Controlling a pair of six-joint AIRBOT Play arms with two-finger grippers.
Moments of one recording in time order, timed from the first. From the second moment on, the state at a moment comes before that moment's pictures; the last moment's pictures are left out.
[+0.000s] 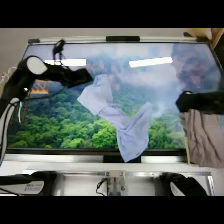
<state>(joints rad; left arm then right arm) -0.21 -1.50 1.54 1.10 -1.07 -1.65 0.17 -0.90 1.32 -1.57 1.51 1.77</state>
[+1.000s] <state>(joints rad) -0.14 -1.86 1.49 0.99 -0.99 -1.67 0.17 -1.29 1.21 -1.37 1.34 1.72</state>
